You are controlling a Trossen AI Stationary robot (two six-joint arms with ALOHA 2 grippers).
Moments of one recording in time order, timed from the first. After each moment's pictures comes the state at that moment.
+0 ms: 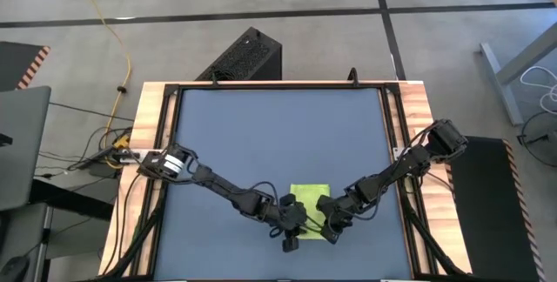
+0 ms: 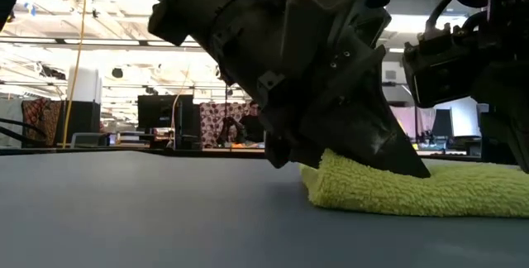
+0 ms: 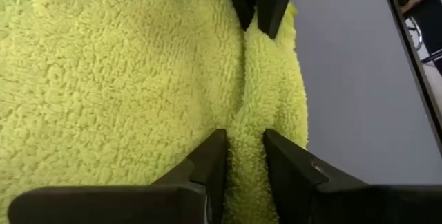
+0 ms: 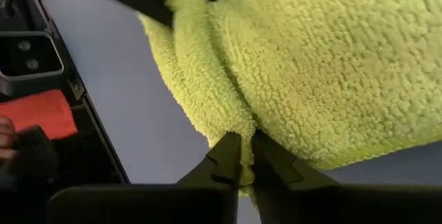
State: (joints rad) left arm -0.38 2.22 1.40 0.12 -0.07 -0.50; right arm 0.52 1.72 0.74 -0.05 -0.17 1.18
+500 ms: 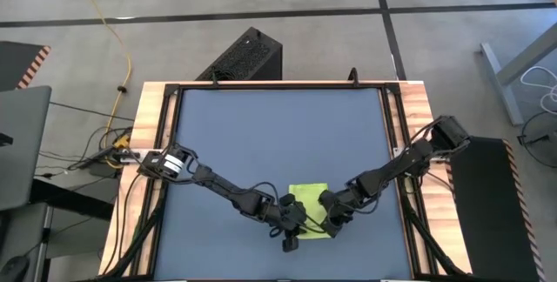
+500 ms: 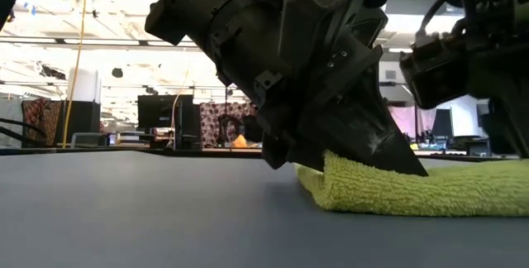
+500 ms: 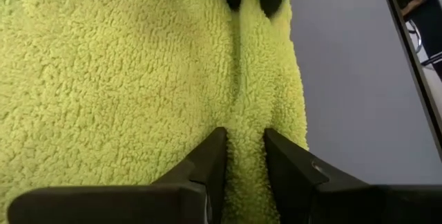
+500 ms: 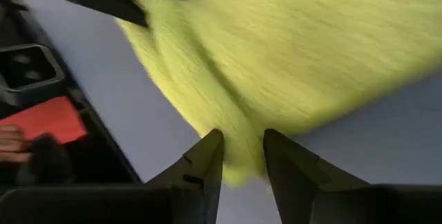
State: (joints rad) left arm -0.38 2.22 1.40 0.06 -0.07 -0.53; right arm 0.49 1.61 0.74 -0.11 -0.25 1.28
